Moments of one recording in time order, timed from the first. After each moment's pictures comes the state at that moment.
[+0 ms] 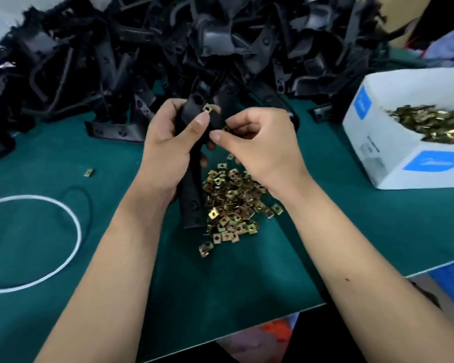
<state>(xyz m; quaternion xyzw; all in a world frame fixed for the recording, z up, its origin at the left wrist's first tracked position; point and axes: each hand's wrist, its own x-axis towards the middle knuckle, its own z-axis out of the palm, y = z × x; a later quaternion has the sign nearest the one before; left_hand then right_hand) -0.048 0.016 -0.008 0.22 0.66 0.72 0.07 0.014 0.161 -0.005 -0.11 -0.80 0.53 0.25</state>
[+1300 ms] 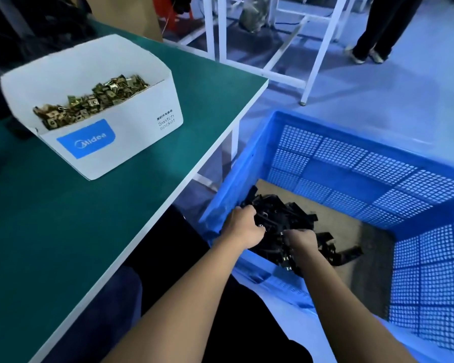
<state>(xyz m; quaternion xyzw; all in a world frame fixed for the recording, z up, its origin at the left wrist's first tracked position) 0.288 0.345 -0.208 0.51 0.76 0.11 0.37 0.455 0.389 -0.285 -0.78 -0.31 0.51 0.21</state>
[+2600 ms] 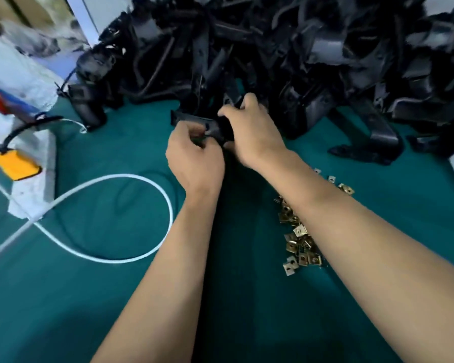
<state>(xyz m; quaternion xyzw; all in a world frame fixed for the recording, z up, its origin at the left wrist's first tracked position) -0.092 -0.050 -0.036 -0.08 0.80 0.55 -0.24 -0.115 0.061 -0.011 0.04 -0.99 0.13 0.08</state>
